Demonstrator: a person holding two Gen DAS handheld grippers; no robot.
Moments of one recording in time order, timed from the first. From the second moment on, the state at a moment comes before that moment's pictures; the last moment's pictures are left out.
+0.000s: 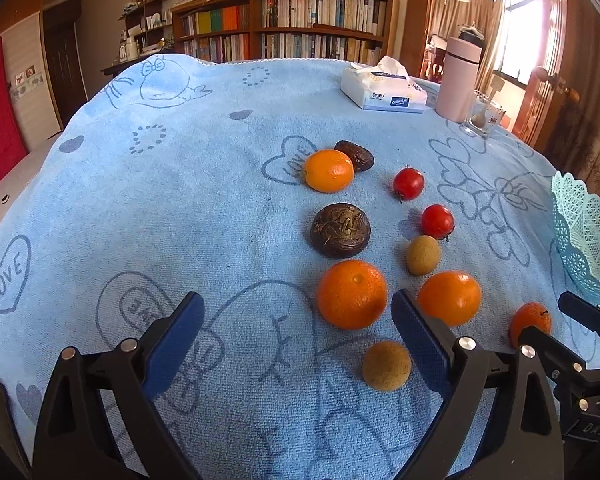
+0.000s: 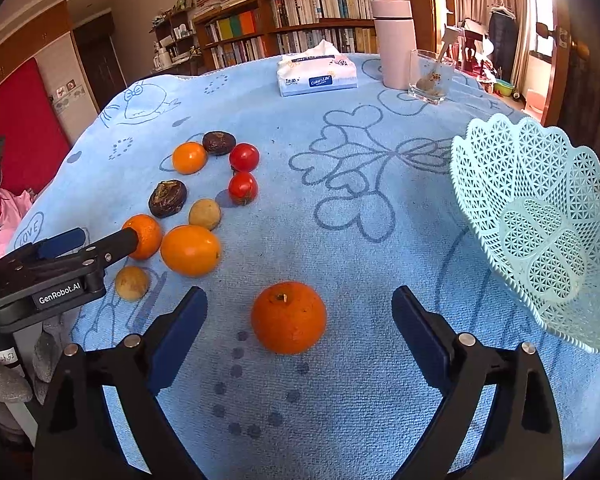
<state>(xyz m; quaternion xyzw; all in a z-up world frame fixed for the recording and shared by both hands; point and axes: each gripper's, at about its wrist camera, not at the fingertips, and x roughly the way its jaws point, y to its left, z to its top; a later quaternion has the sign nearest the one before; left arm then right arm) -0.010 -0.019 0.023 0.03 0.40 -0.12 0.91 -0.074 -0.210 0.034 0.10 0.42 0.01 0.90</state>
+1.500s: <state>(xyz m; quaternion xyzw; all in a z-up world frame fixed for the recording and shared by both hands) -0.032 -0.089 0.057 0.06 0.38 -0.21 0.90 -0.122 -0.341 0.070 0.11 0.35 -0.19 0.91</state>
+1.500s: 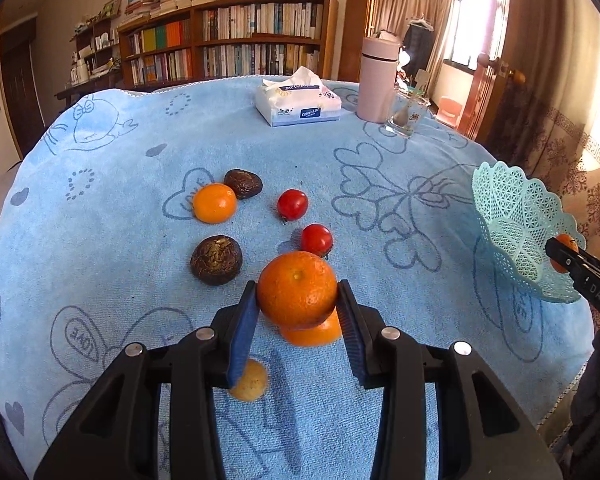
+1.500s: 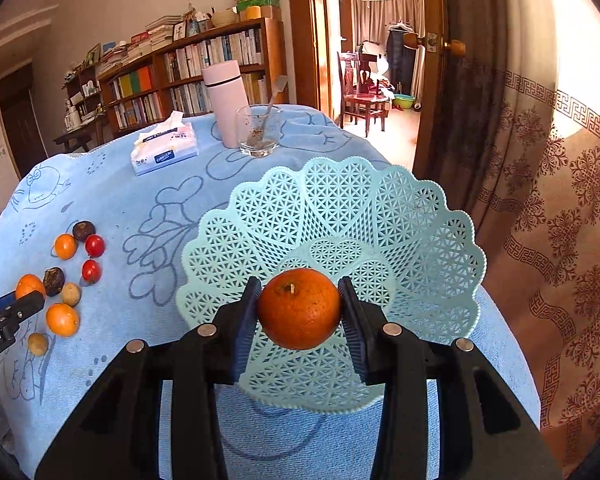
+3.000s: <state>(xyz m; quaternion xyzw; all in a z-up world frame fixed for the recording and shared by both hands) -0.037 -0.210 0.062 0.08 0.37 -0.32 0.87 -0.140 -0.374 0.075 0.12 0.31 -0.26 0.90</state>
